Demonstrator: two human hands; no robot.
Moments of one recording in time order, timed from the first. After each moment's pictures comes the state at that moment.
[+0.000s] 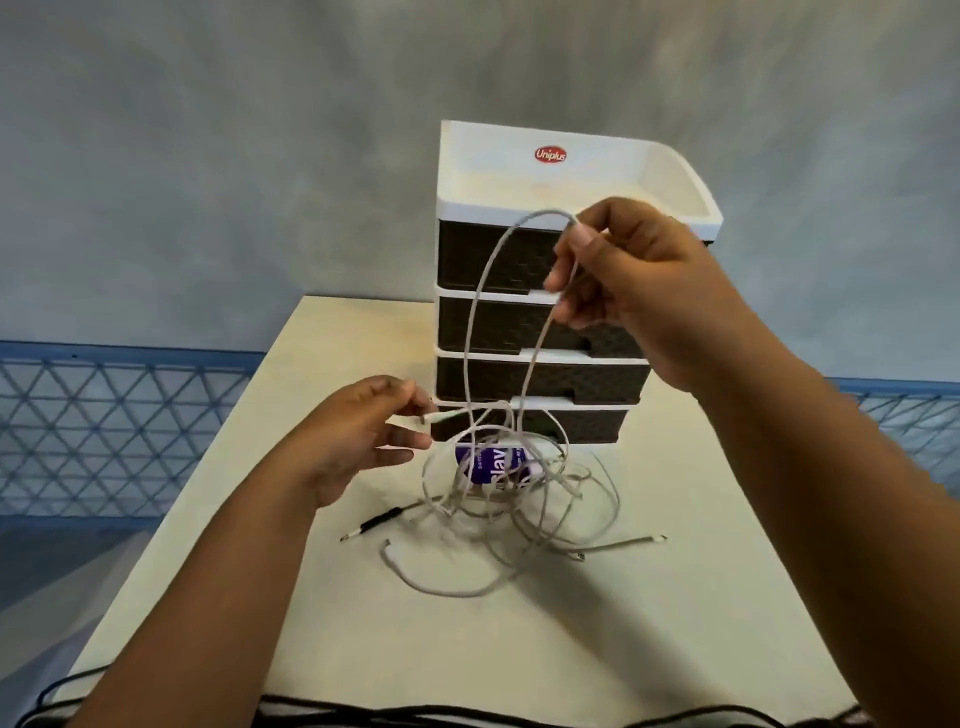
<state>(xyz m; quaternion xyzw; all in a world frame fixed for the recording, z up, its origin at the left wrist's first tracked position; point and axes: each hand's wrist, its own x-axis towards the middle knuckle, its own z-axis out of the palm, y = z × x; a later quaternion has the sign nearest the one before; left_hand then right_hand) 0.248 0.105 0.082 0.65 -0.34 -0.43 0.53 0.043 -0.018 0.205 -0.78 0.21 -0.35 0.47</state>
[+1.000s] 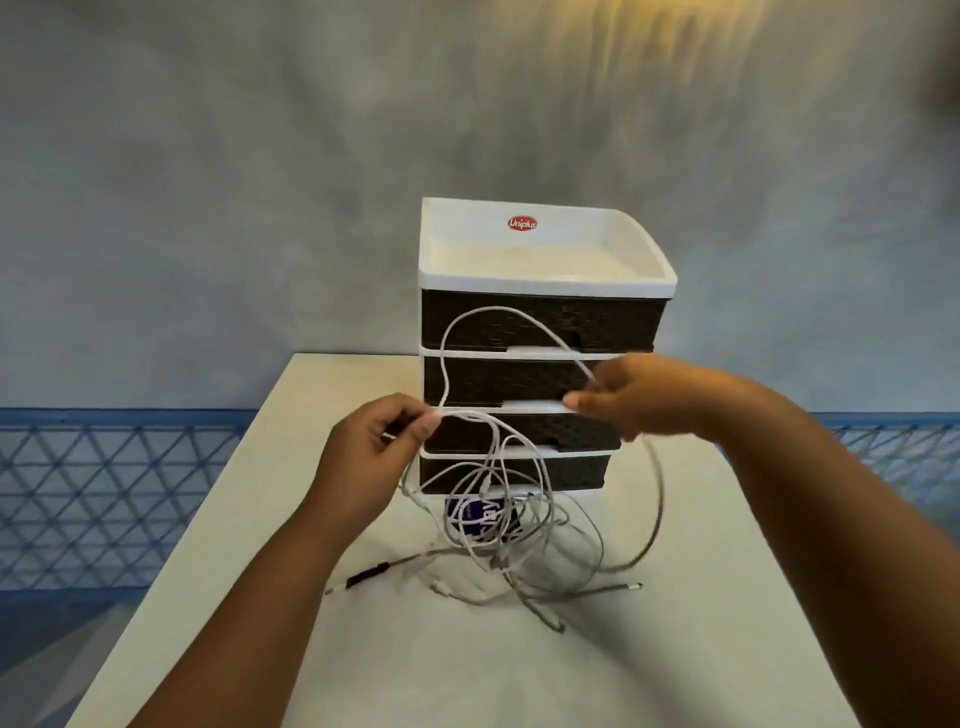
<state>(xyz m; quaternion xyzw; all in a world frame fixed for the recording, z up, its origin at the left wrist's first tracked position) 0.231 0.089 0.089 0.63 -0.52 -0.10 0.57 0.010 -0.053 0.200 -0.88 0.45 0.02 0.18</state>
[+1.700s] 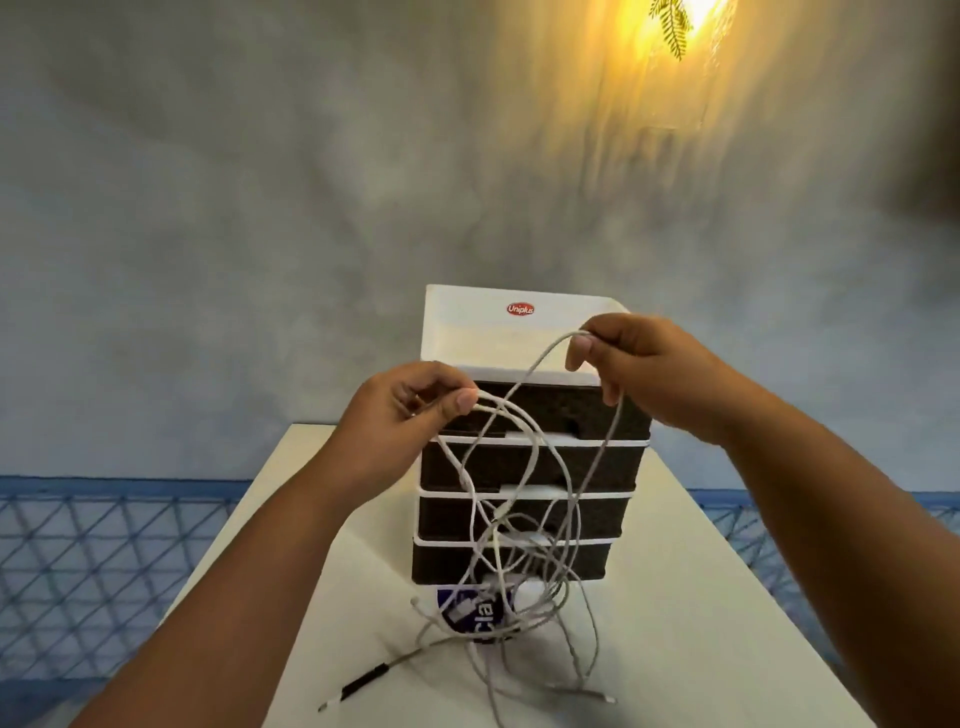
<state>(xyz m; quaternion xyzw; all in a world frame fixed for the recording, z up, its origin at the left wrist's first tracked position) 0.244 0.047 0.183 0.50 -0.61 -0.12 0.60 0.026 -0.071 0.265 -0.89 0.30 -0.29 0.22</state>
